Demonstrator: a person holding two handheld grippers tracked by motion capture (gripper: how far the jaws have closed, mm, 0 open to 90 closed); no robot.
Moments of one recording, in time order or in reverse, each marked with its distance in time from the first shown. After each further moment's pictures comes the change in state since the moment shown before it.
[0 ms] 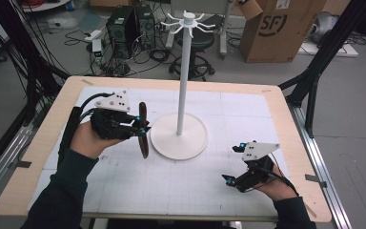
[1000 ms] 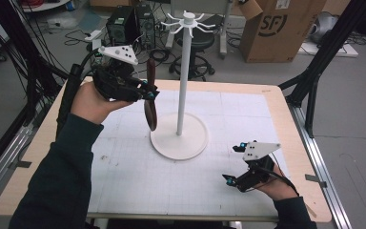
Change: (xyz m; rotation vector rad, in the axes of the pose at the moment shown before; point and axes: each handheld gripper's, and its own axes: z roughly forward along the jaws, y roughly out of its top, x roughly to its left) left arm 0.019 0.096 -0.025 0.008 0.039 -0.008; right arm -0.001 0.000 -0.001 -0.009 0.004 0.005
